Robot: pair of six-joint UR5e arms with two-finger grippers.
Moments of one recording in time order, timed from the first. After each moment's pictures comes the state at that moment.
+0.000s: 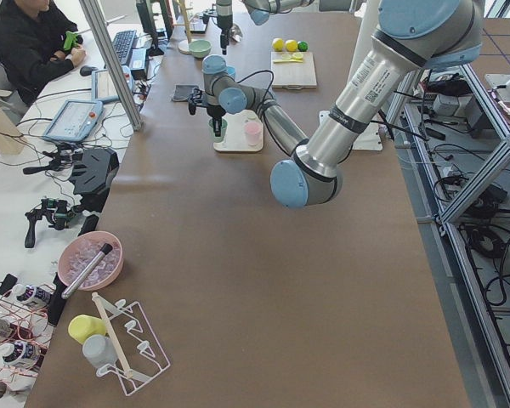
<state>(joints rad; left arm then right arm) -0.80 -2.26 -1.59 -1.61 -2.06 -1.11 1.02 -1.12 1.71 -1.63 2.18 0.80</state>
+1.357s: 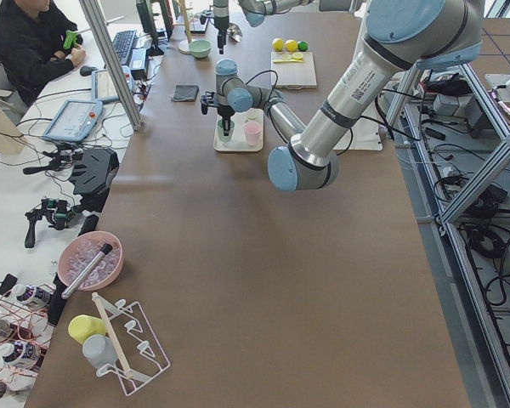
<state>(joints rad) -0.67 -2.36 -1.43 -1.68 -1.94 -1.22 1.05 -1.15 1.63 -1.54 2.18 0.76</state>
